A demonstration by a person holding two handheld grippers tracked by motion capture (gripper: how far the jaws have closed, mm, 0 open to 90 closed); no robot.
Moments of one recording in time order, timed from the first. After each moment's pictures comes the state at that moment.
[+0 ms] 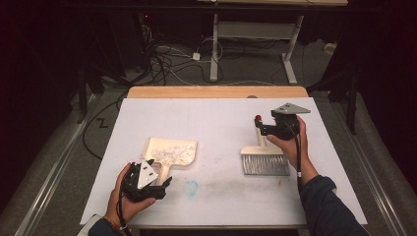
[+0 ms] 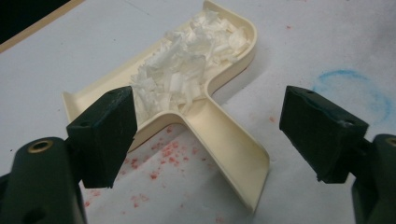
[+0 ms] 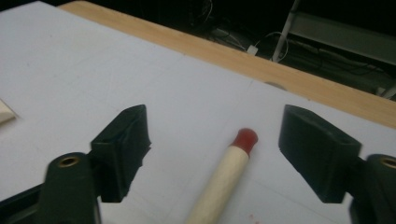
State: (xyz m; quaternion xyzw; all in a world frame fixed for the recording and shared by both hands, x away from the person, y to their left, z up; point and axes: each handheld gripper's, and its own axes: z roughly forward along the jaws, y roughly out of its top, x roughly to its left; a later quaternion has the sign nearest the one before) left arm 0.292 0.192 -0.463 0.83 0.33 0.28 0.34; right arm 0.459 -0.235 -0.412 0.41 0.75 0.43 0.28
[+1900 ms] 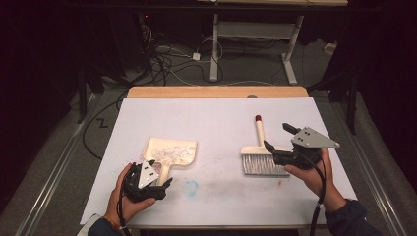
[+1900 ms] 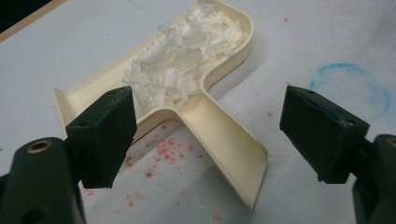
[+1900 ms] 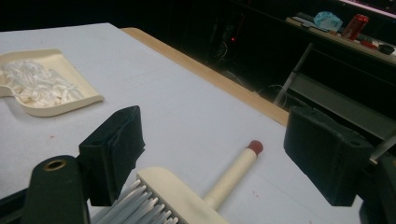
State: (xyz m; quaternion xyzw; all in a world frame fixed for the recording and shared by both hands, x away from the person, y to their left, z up) left arm 0.293 0.192 -0.465 0.84 0.33 0.28 0.33; right arm 0.347 -0.250 -0.377 0.29 0.76 0.46 0.35
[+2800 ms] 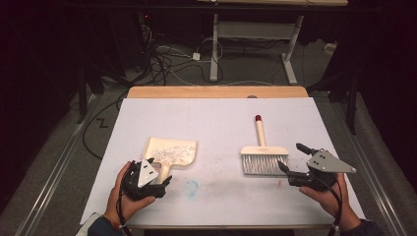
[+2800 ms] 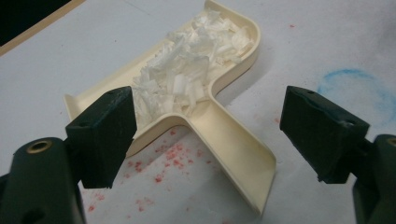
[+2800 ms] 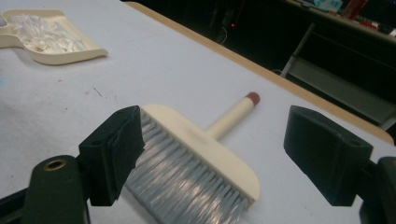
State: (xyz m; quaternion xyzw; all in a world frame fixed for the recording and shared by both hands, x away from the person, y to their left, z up) left arm 0.296 0.193 -0.462 0.84 0.33 0.28 0.34; right arm 0.312 -0.291 -0.415 0.30 0.77 0.45 0.34
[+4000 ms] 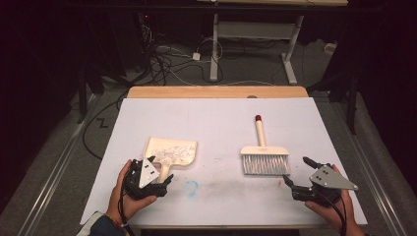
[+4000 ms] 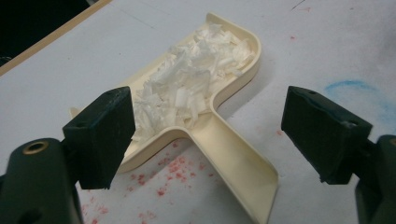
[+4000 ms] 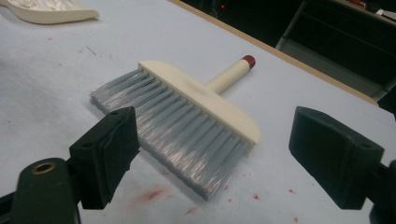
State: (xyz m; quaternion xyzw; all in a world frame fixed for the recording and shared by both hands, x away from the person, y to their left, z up) left arm 0.295 0.189 -0.461 0.83 0.32 0.30 0.34; right arm 0.287 -0.302 -0.441 0.32 0.78 0.41 0.35
